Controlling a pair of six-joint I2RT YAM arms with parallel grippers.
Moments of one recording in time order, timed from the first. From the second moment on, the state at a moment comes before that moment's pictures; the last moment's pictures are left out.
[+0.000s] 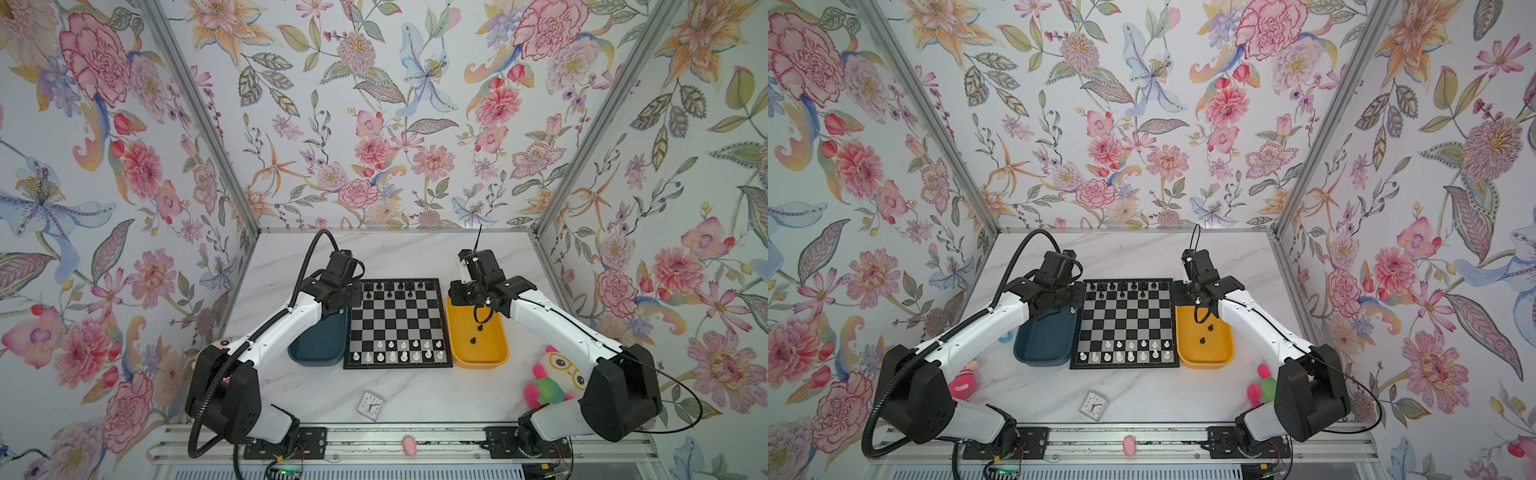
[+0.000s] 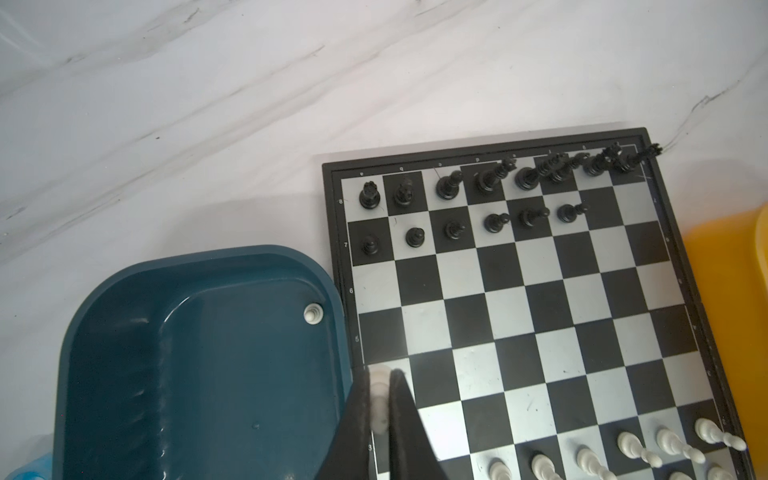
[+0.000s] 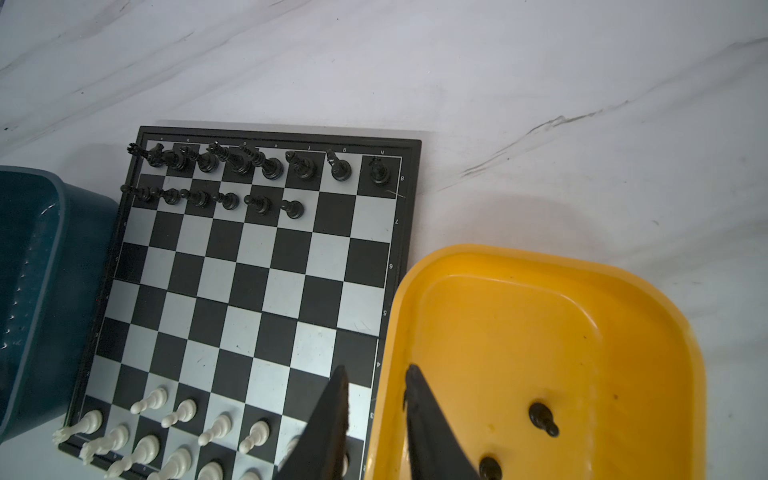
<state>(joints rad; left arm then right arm) -0.50 1.46 1.13 -0.60 -0.14 -0.31 0.46 1.45 1.13 -0.58 -0.01 0.32</state>
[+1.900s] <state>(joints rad) -0.78 1.50 0.86 -0.51 -0.16 -0.42 0.58 1.45 1.05 -0.53 -0.01 0.34</state>
